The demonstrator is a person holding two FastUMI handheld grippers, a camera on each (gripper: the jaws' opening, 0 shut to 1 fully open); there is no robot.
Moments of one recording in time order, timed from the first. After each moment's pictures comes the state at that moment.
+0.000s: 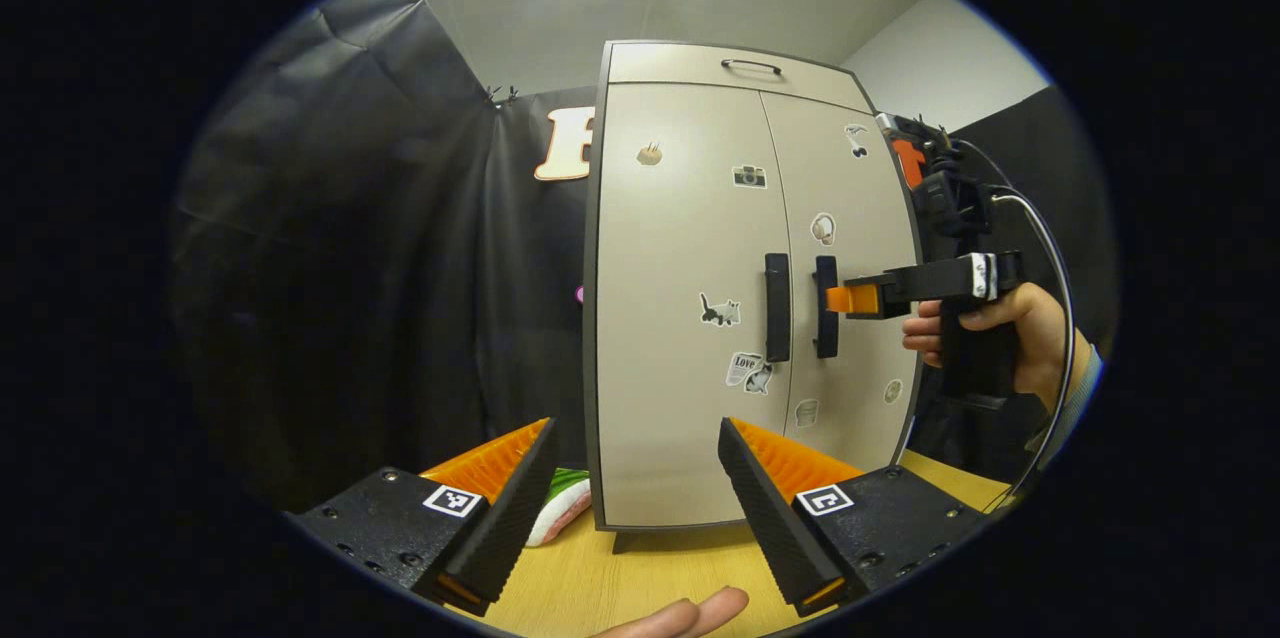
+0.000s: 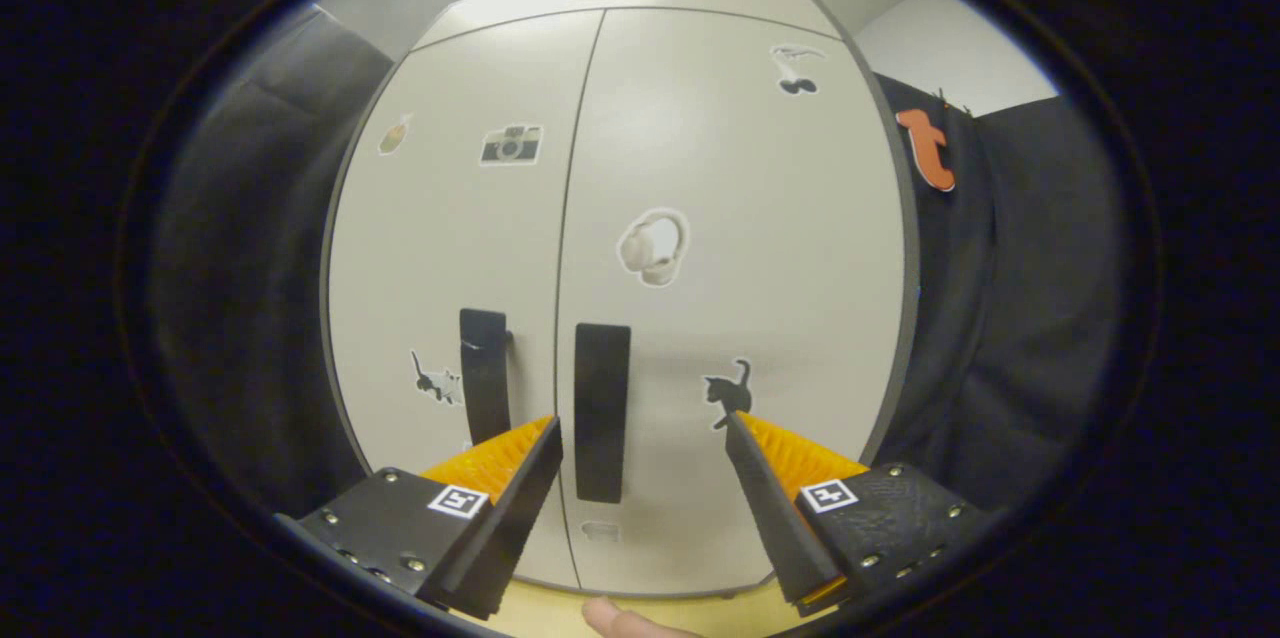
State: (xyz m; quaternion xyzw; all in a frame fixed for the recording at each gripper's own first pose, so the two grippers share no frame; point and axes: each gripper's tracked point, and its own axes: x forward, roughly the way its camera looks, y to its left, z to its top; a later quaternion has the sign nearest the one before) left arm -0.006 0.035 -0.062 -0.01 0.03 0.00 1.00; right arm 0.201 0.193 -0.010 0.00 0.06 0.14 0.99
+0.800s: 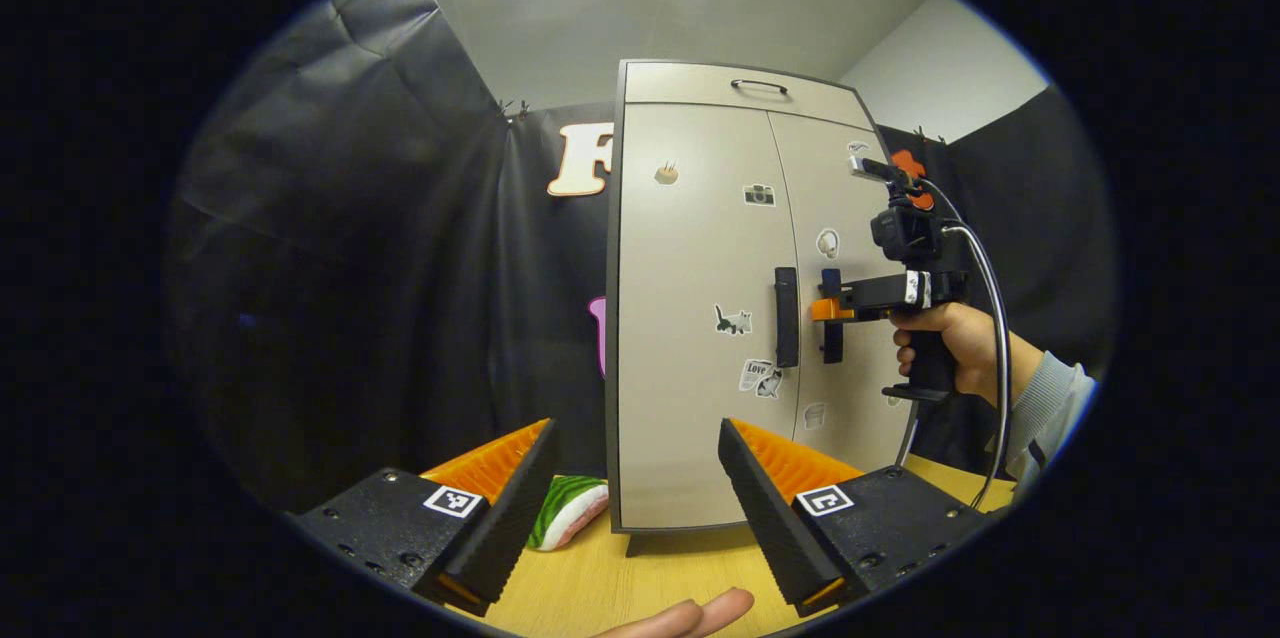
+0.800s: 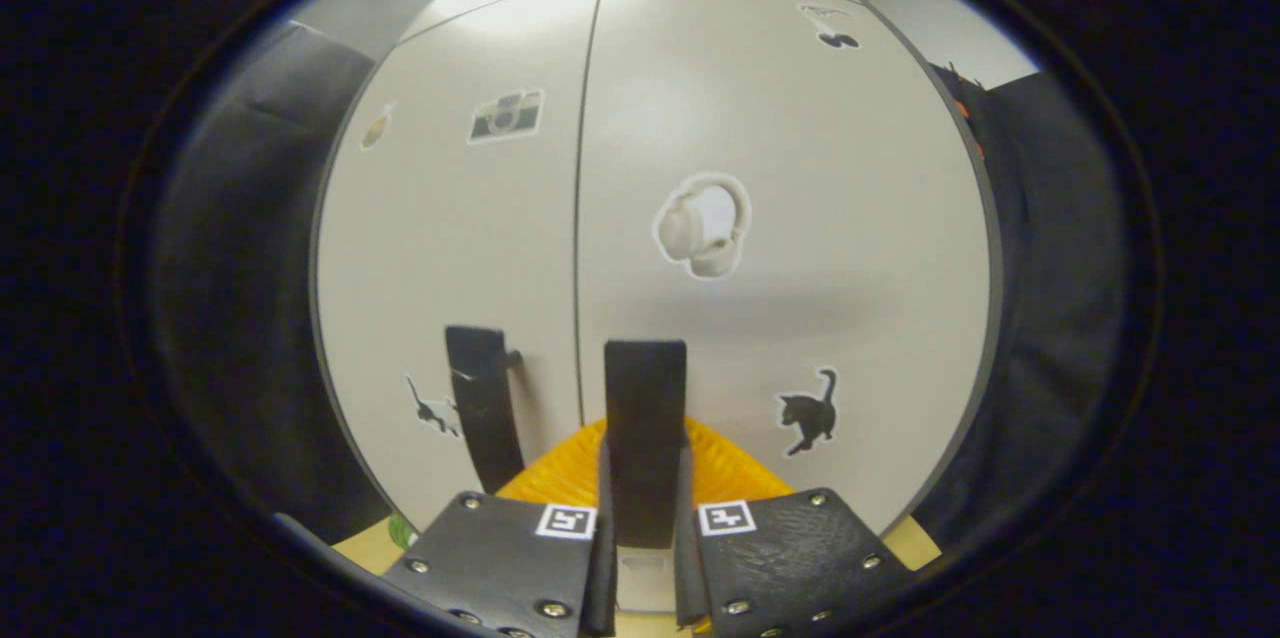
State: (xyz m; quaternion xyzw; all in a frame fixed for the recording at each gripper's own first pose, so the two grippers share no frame) left arm -0.027 0.052 -0.054 -0.01 0.00 0.00 1.00; right arm 0.238 0.223 -0.016 0.04 0.07 0.16 0.98
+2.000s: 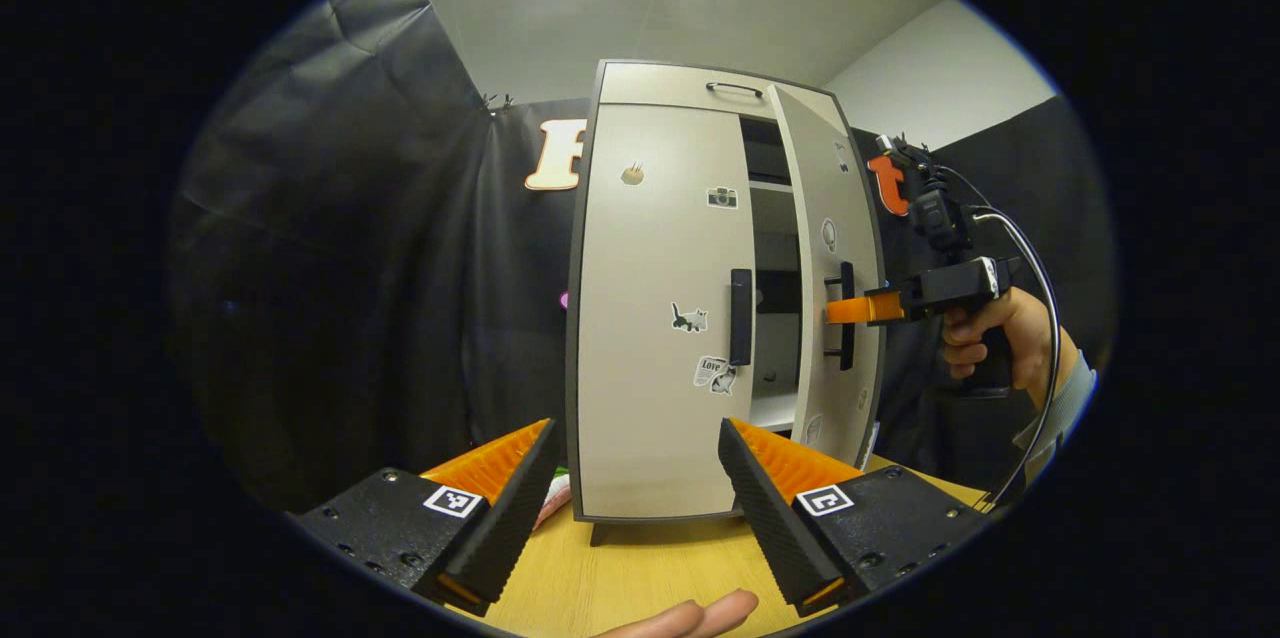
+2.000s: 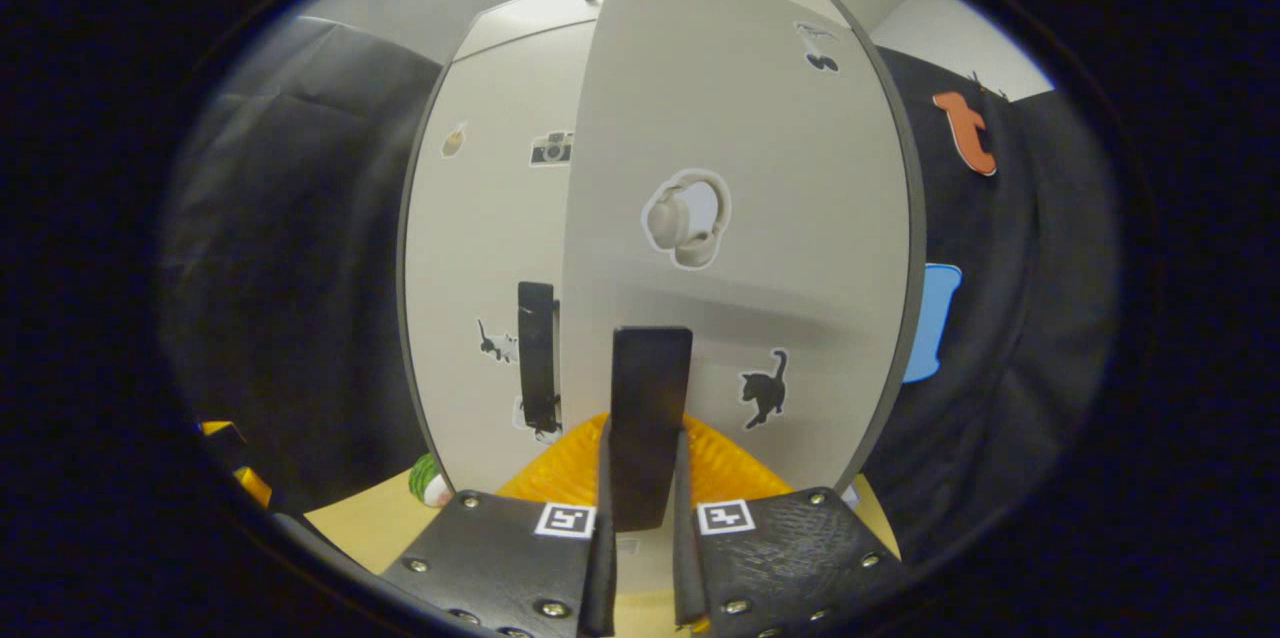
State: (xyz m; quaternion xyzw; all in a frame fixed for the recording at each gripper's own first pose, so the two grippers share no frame) left arm -0.044 0.008 -0.050 -0.02 0.02 -0.03 1.00; right arm 0.148 0.159 -0.008 0.00 0.08 0.23 0.97
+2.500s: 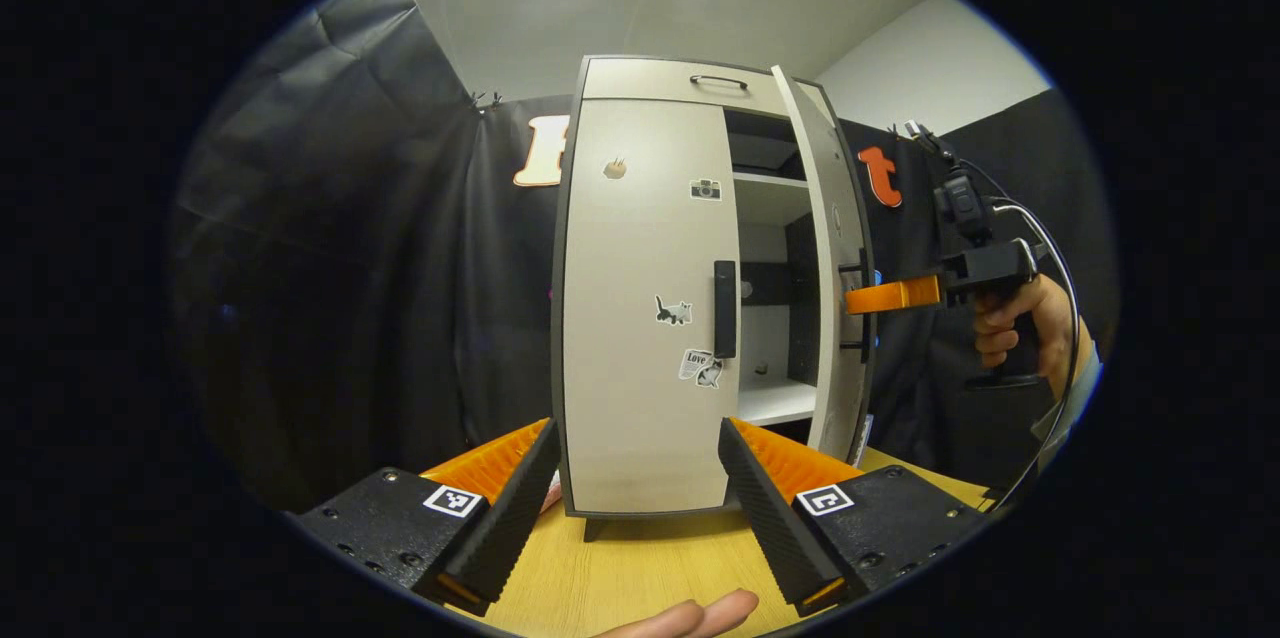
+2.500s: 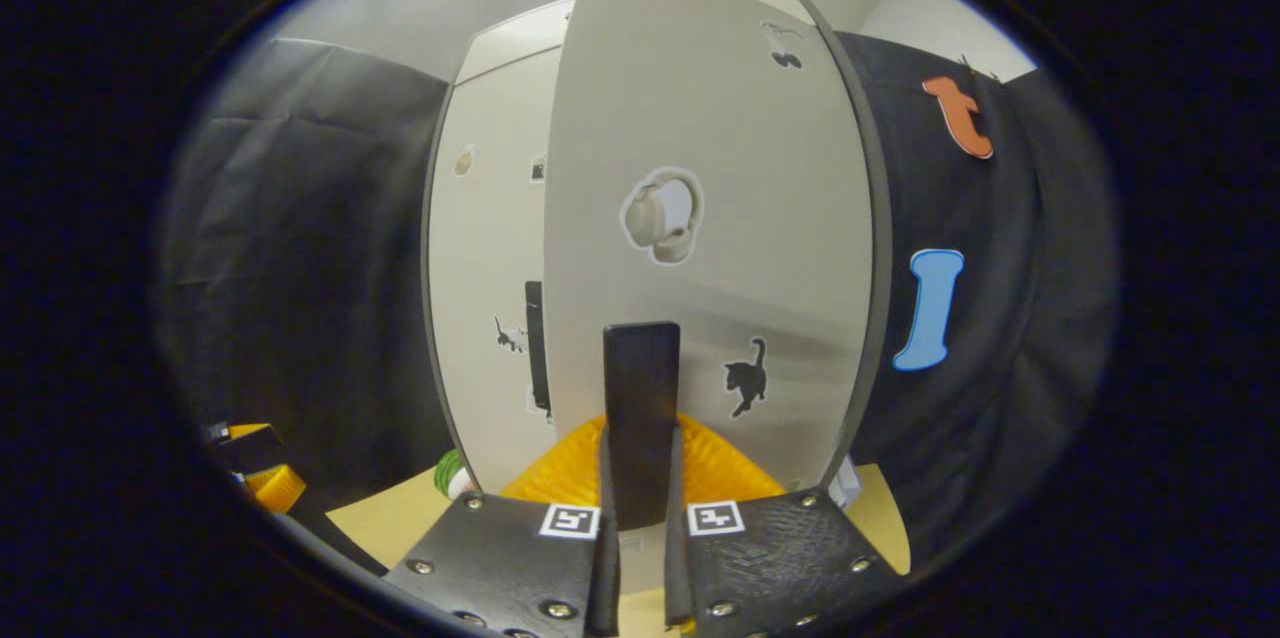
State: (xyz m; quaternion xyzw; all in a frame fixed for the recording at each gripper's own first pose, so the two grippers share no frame) left arm -0.048 -0.008 -0.050 -0.01 0.03 -0.04 1.00; right arm 0.124 0.122 -0.007 0.03 0.09 0.26 0.96
